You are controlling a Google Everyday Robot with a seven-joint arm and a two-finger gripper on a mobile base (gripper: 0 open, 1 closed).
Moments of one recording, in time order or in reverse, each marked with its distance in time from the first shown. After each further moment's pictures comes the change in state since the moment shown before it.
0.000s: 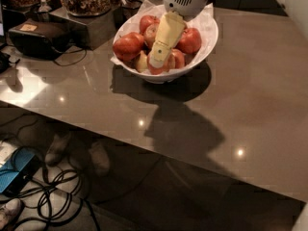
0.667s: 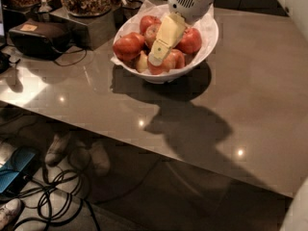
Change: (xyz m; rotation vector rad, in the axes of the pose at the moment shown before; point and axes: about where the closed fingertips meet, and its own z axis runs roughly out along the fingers) arm 0.004 -0.010 0.010 -0.037 -0.042 0.108
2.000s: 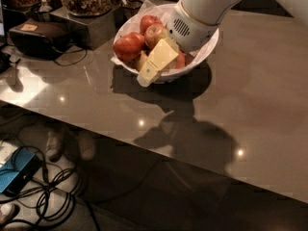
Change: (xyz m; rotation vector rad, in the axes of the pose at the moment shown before) arm 0.025 0.047 0.024 -0.044 -0.054 0.244
